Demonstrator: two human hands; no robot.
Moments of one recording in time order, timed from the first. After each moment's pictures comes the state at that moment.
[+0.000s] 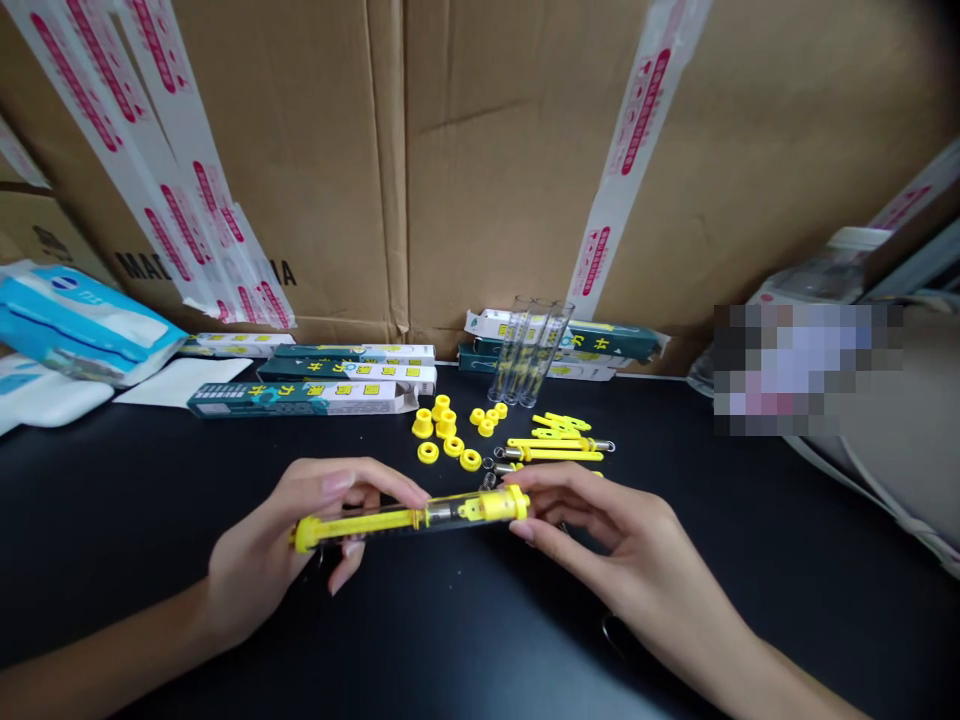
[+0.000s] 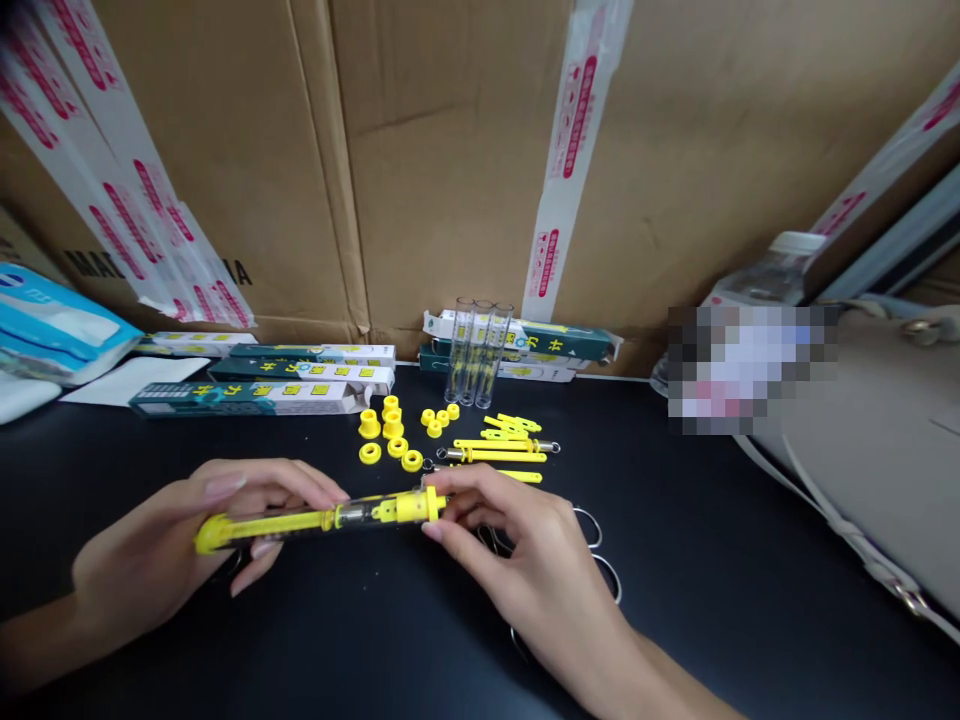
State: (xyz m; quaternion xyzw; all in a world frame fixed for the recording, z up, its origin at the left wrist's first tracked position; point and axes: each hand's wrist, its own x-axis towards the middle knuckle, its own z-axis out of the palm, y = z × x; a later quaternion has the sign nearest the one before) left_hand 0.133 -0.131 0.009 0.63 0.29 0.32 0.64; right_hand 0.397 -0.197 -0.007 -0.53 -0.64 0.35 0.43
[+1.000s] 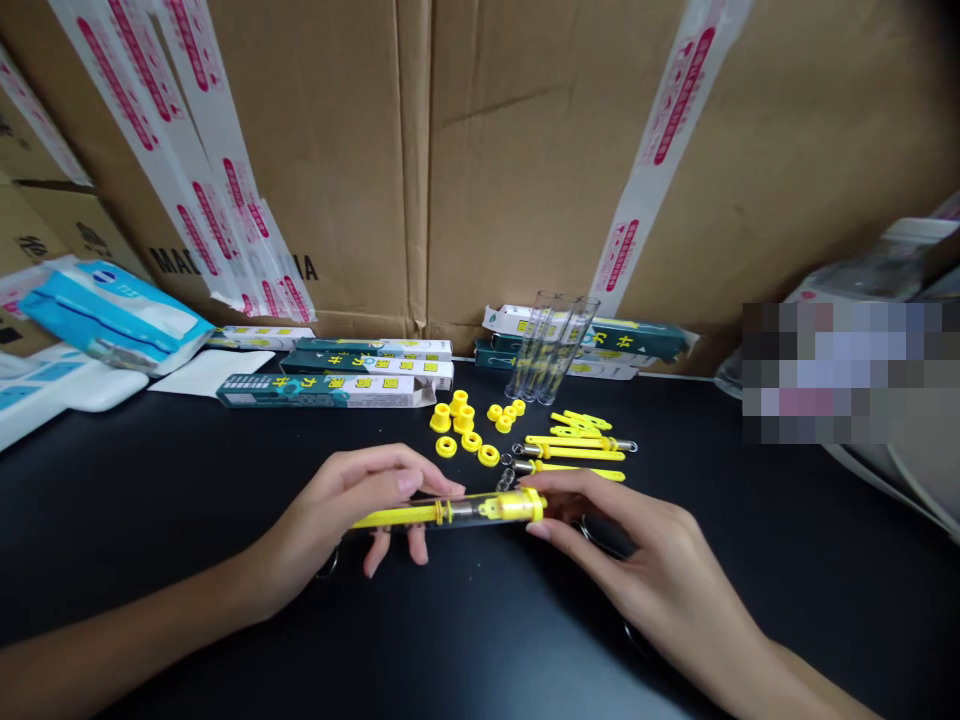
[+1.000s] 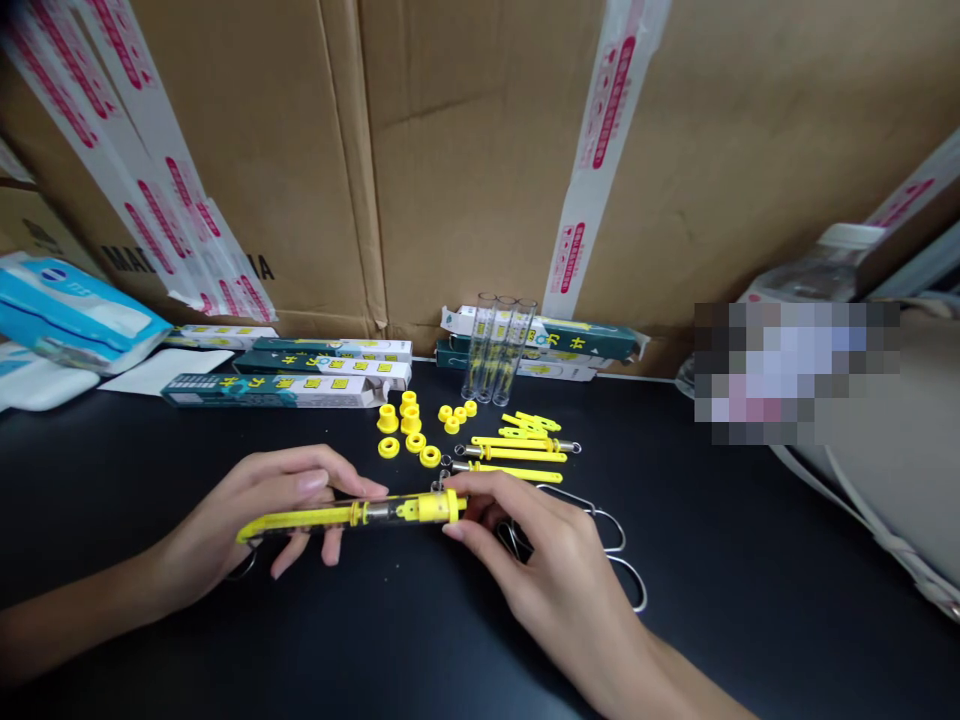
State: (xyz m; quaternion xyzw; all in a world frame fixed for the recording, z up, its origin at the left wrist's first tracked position) left_hand 0.142 -0.127 0.008 0.63 0.33 0.27 0.65; right_hand 0.396 -0.198 -0.016 -0.55 -0.70 0.24 0.40
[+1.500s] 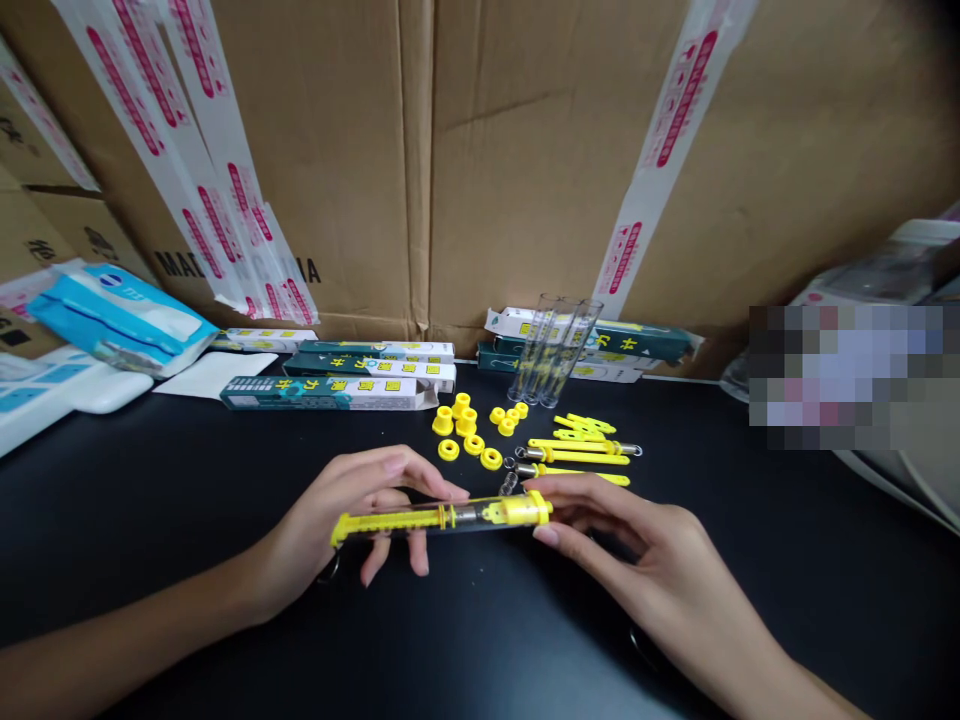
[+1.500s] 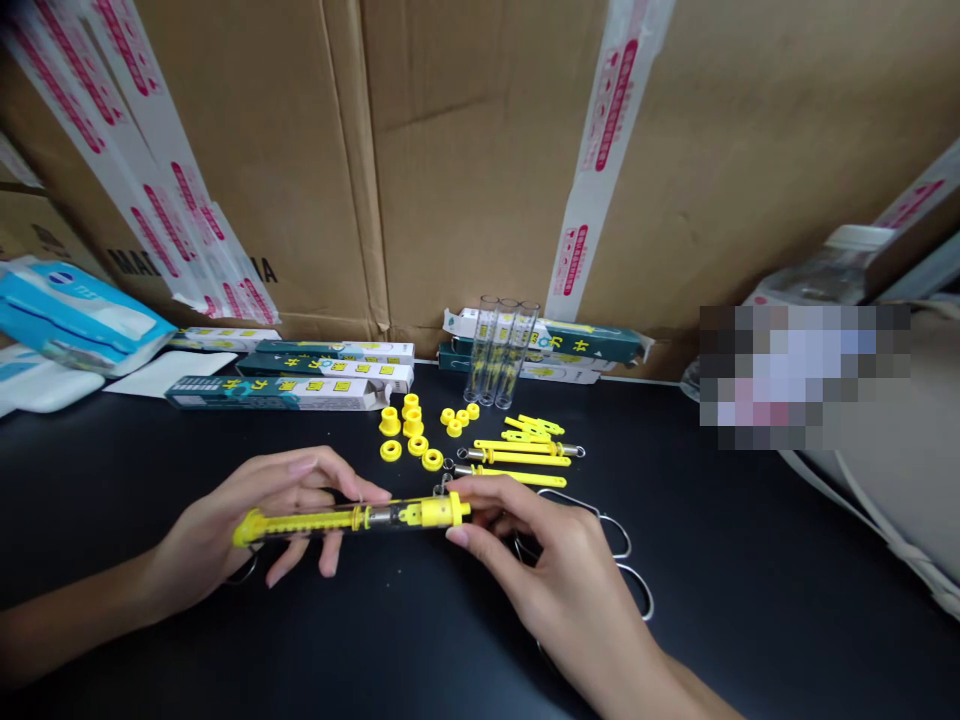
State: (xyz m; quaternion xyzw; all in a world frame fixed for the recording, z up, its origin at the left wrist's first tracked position) left_hand 0.143 -0.124 0.006 0.55 0.32 0.30 0.71; right_hand 0.395 -0.195 -0.014 -0.56 -0.64 0.32 0.42
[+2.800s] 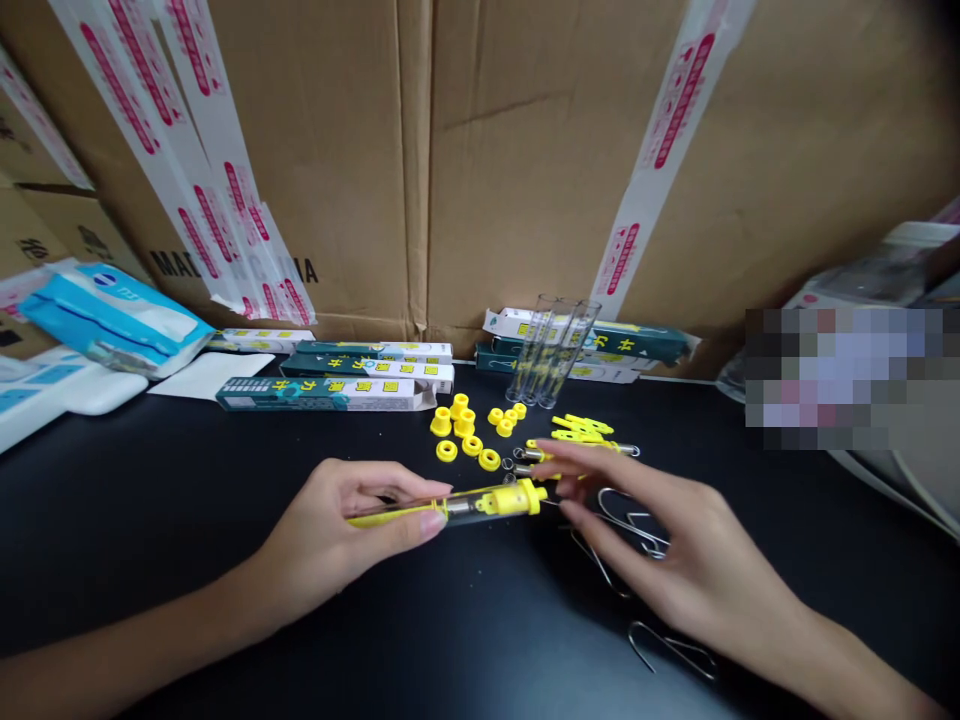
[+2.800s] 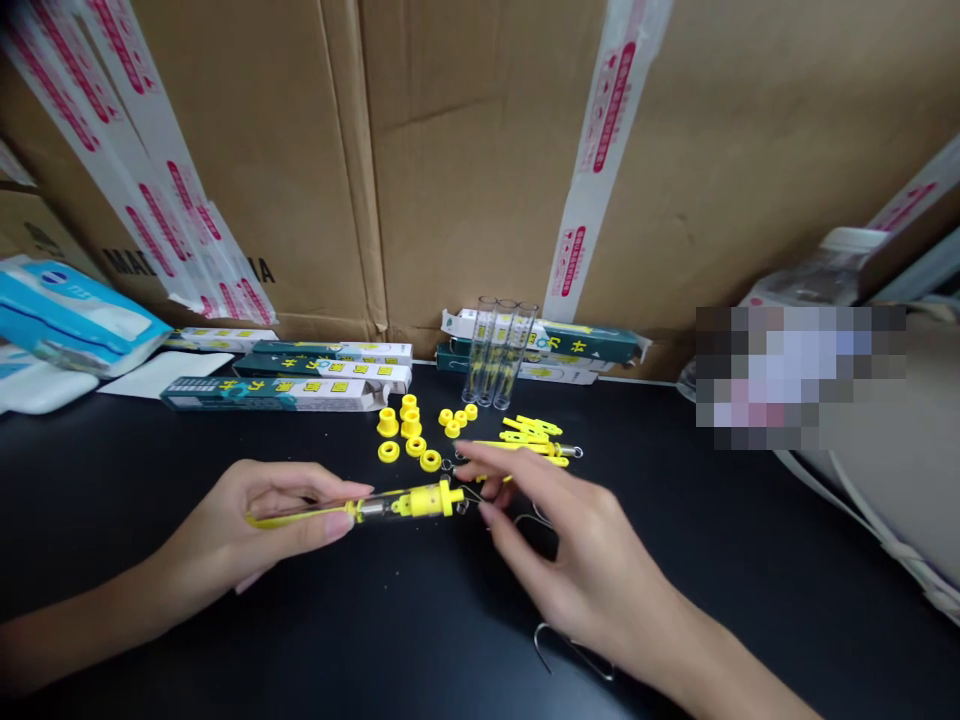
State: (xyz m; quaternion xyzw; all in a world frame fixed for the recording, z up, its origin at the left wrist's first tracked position) left_hand 0.141 -0.134 0.001 0.64 0.46 0.27 0.55; right_hand 0.418 -0.185 -0.003 -0.48 -0.79 0.11 0.36
